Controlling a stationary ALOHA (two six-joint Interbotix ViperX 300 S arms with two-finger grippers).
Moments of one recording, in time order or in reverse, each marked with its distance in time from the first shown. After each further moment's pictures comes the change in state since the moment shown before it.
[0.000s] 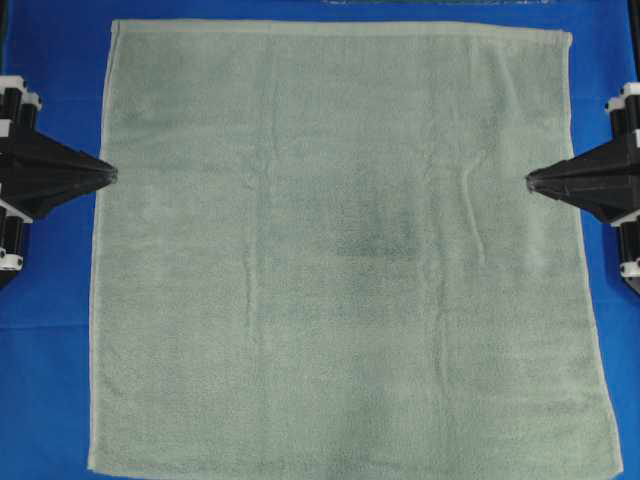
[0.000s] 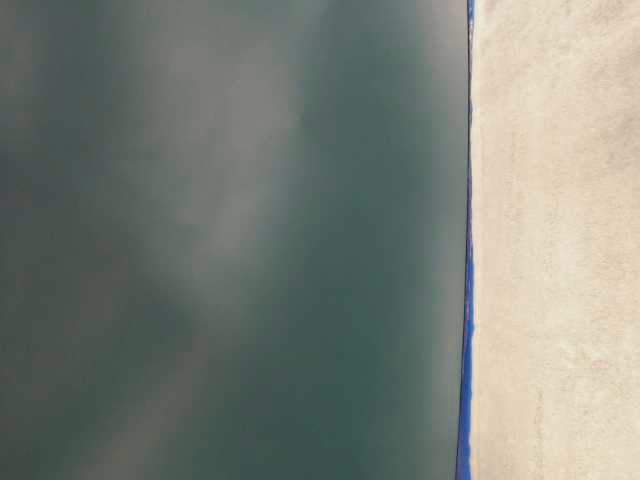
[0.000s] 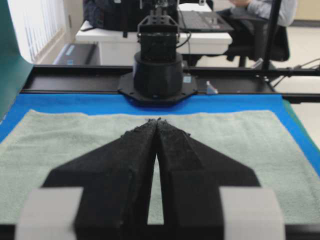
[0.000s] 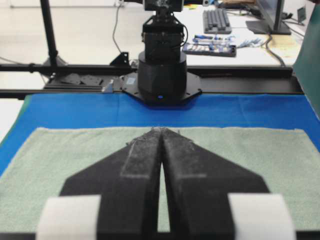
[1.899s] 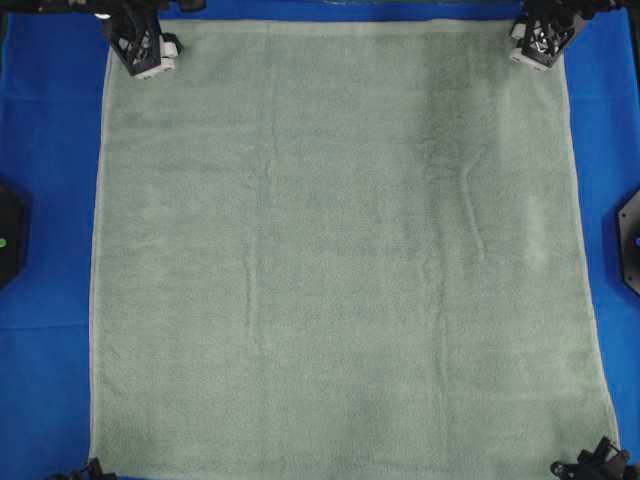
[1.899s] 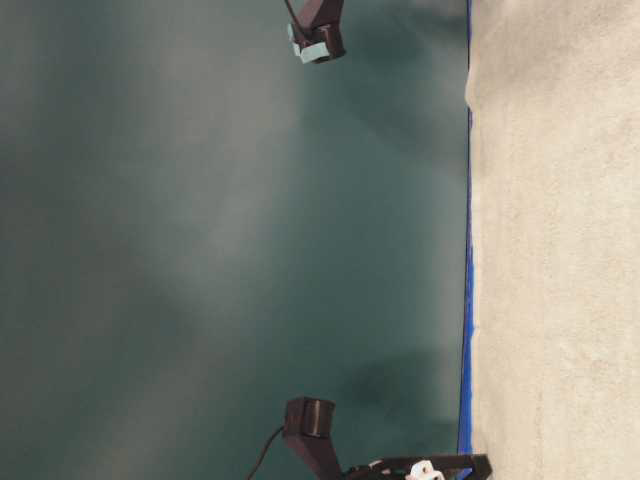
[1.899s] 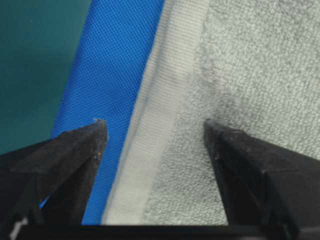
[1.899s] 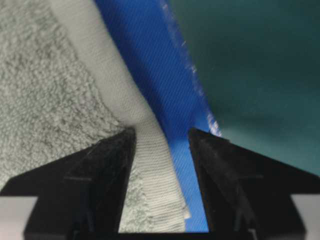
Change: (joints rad) left arm 0.838 1.101 -0.517 0.031 0.568 0.541; right arm -0.976 1.066 -0.446 -0.270 0.581 -0.327
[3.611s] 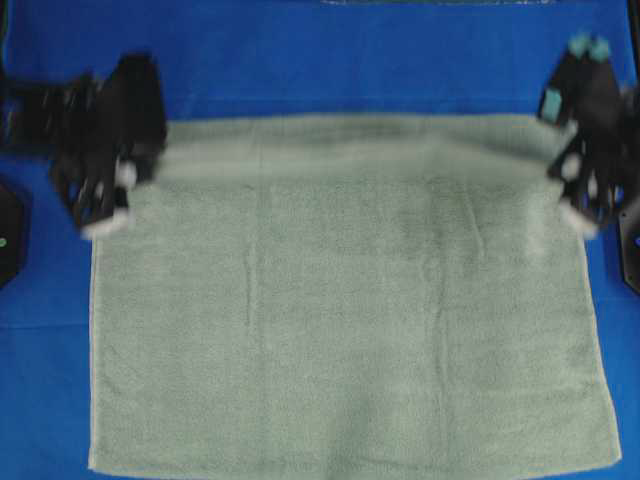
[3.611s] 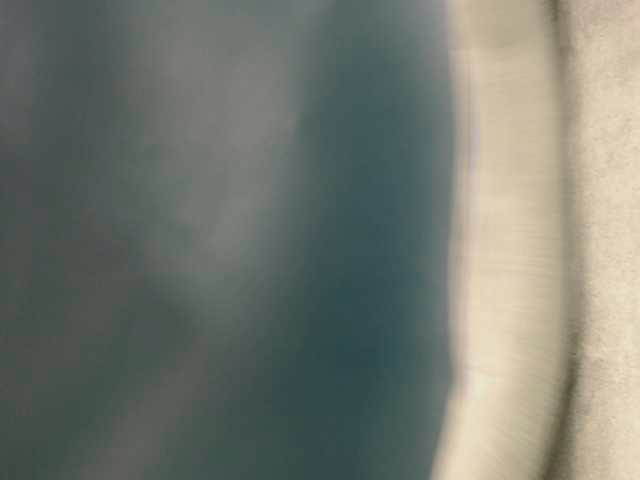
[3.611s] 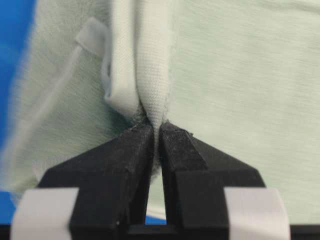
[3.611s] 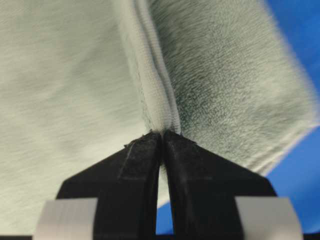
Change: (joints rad) left arm -0.744 -0.592 0.230 -0.025 0.402 -0.715; right arm 0.899 -0.732 0.252 0.152 0.604 0.848
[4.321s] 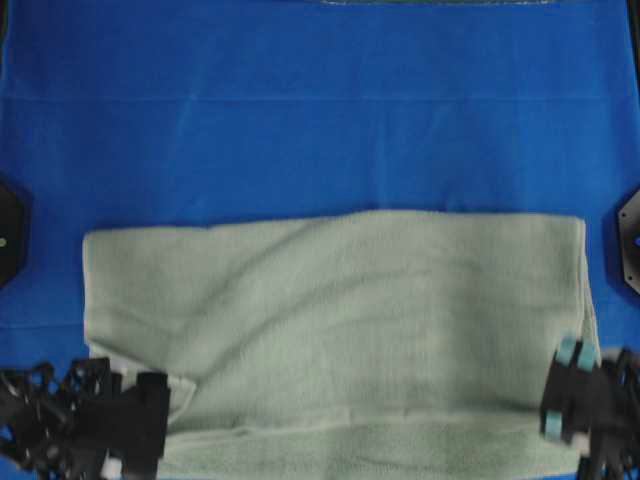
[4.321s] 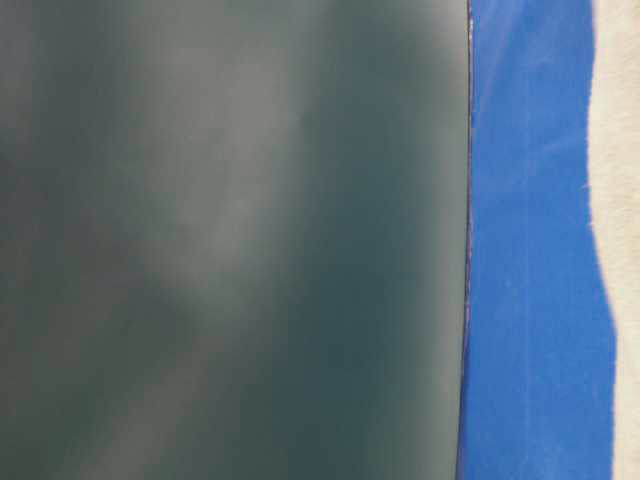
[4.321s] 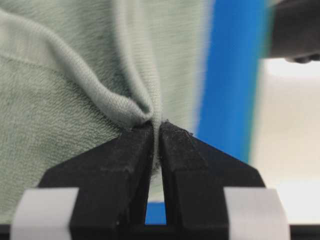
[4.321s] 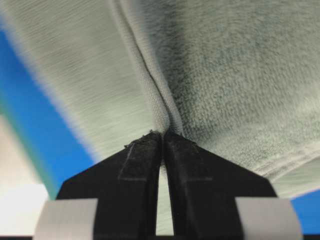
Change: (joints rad) left arm -0.834 0.403 -0.209 0.020 -0.221 -0.609; right arm 1.003 0.476 -0.206 -0.064 -0.183 0.923
